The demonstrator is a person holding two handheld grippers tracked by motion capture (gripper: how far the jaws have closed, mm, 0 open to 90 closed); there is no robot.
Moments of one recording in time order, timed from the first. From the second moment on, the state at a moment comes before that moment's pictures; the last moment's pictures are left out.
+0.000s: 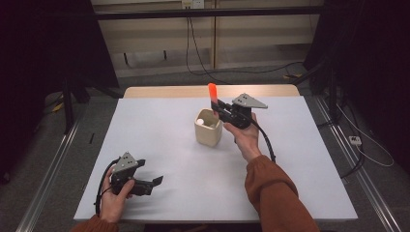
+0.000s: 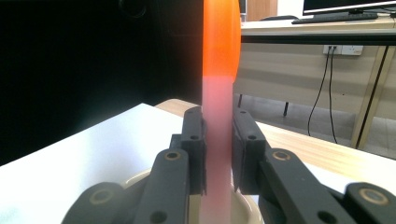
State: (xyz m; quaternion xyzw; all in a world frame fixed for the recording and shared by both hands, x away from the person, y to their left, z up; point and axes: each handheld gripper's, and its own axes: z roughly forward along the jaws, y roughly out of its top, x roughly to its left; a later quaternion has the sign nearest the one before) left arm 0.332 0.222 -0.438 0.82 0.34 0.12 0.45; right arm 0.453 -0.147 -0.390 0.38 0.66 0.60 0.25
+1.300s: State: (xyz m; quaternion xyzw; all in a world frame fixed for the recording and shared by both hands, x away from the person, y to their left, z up) left arm 0.333 0.225 -0.436 0.81 0.35 0.12 0.46; right arm 0.407 -0.179 -0.396 0.39 0.72 0.52 0.25
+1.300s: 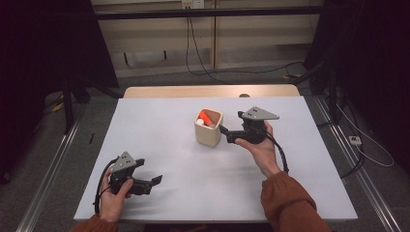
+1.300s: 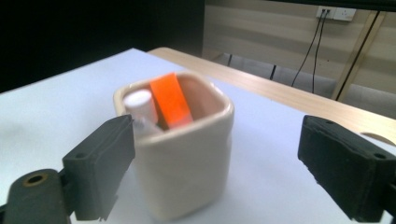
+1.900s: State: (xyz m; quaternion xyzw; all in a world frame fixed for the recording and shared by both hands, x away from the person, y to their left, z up) left arm 0.333 0.225 -0.435 0.80 0.36 0.13 0.47; right arm 0.344 -0.220 -0.423 0.42 0.72 0.49 0.26
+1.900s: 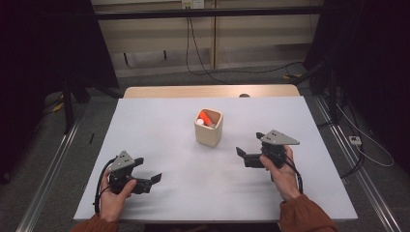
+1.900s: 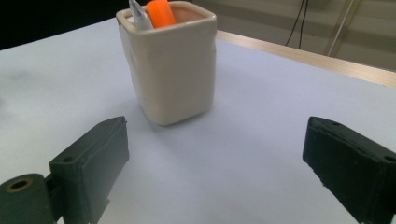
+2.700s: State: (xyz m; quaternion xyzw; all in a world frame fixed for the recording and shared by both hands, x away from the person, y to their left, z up) left arm 0.327 0.226 -0.431 0.80 0.35 0.14 0.47; right arm 0.282 -0.270 -0.449 0.47 0.70 0.46 0.29
